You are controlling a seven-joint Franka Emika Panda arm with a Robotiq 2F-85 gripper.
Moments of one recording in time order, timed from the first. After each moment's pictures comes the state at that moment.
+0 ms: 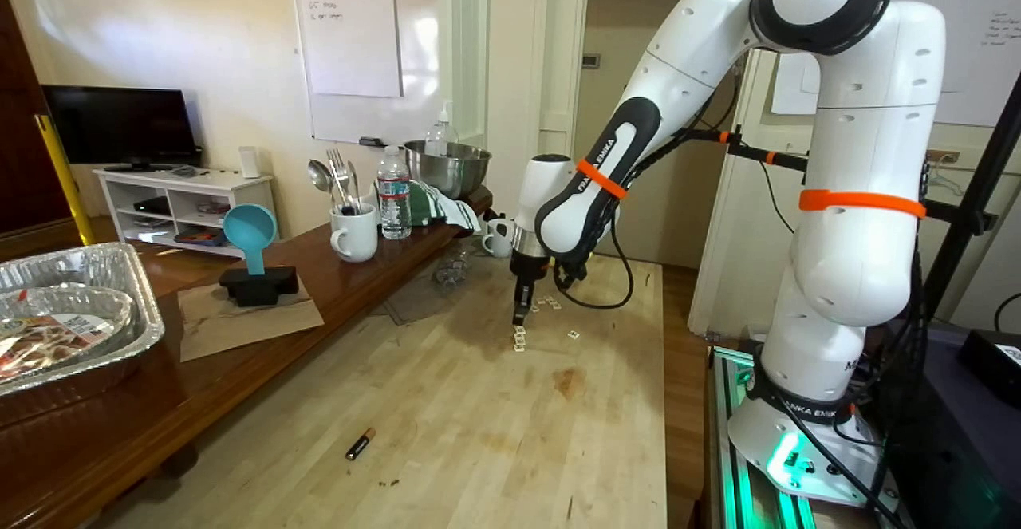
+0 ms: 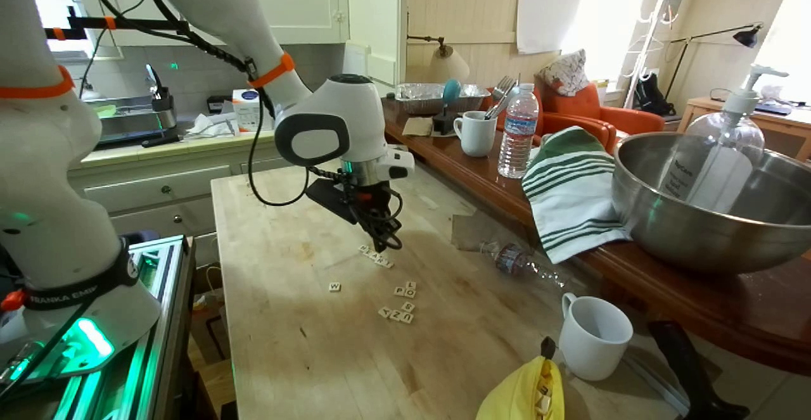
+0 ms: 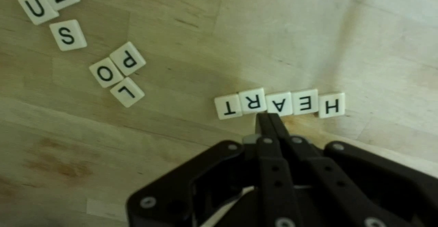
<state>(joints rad) -0.14 0.11 0.02 -2.58 0.00 2.84 -0.49</state>
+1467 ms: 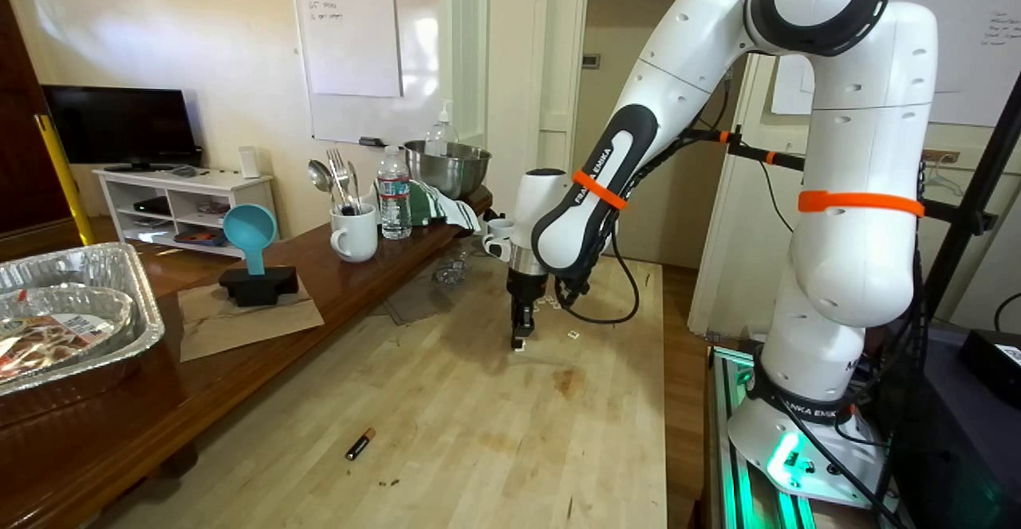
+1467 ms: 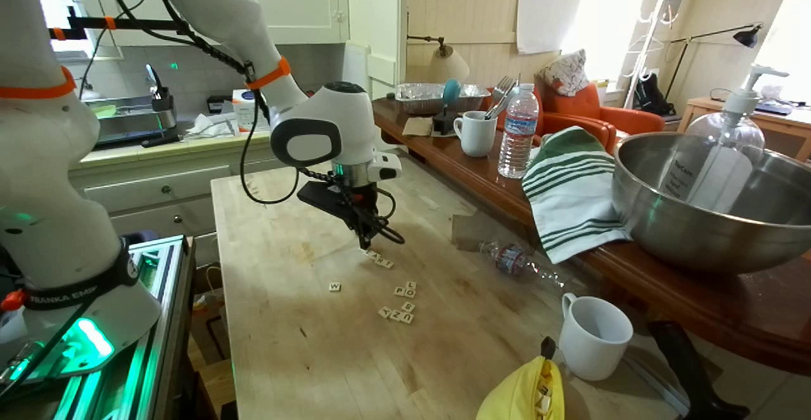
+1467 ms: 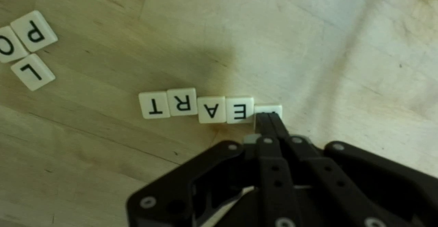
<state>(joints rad) -0.11 0.13 0.09 -2.61 0.07 2.84 -0.63</state>
